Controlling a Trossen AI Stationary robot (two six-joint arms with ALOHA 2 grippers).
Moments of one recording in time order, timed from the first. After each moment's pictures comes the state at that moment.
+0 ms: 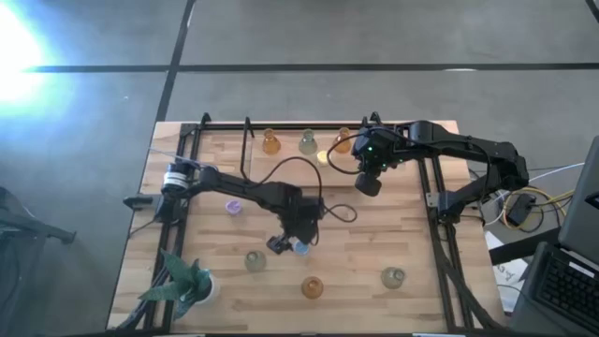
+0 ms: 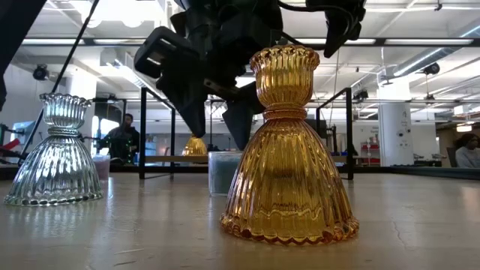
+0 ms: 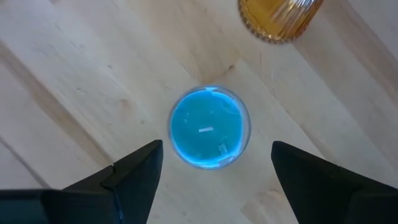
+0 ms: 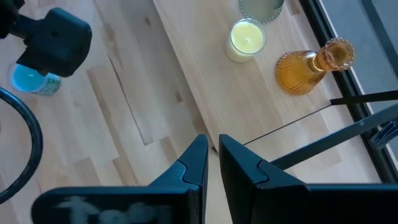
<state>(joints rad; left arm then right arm) -0.08 1.98 1.53 -0.80 0.37 0.59 -0.17 1.41 1.50 -1.22 0.13 0.21</state>
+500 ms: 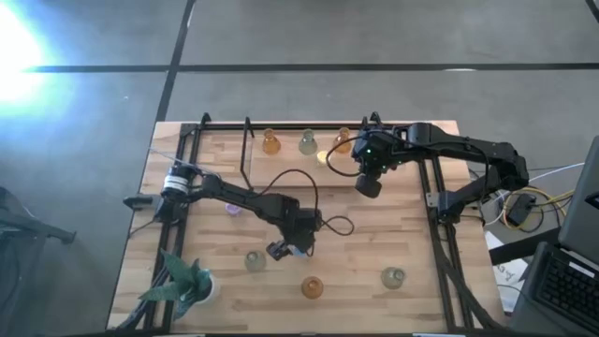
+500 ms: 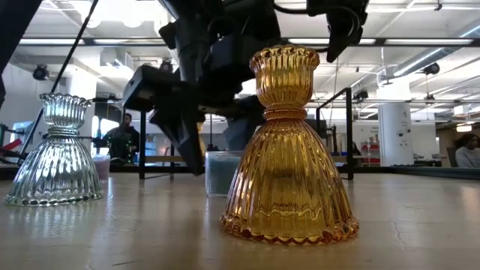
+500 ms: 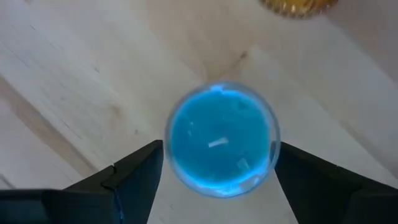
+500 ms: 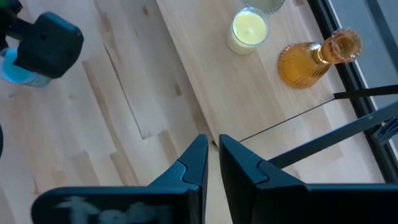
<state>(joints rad) -0.14 1.99 1.42 -0.63 0.25 0.63 -0.17 1.41 1.47 -1.22 0.13 0.21</state>
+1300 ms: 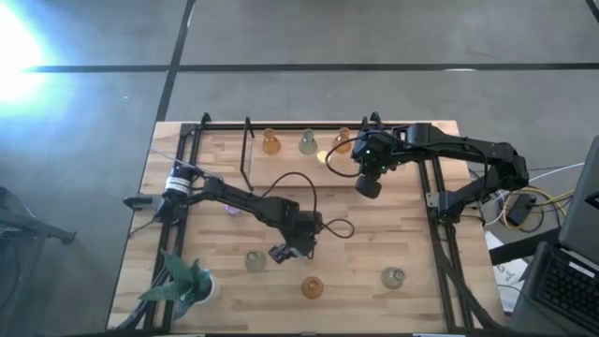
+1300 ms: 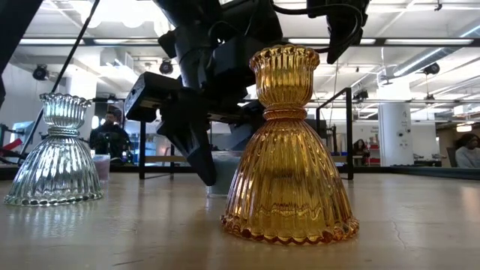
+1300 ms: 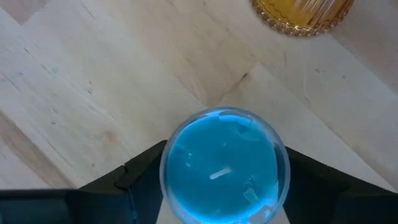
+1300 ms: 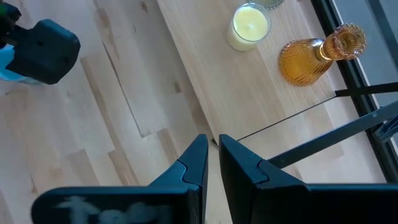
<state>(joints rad) -0.15 2.01 1.39 -0.52 0.27 0.61 -0.17 1.41 1.46 -1.22 0.13 0.21</state>
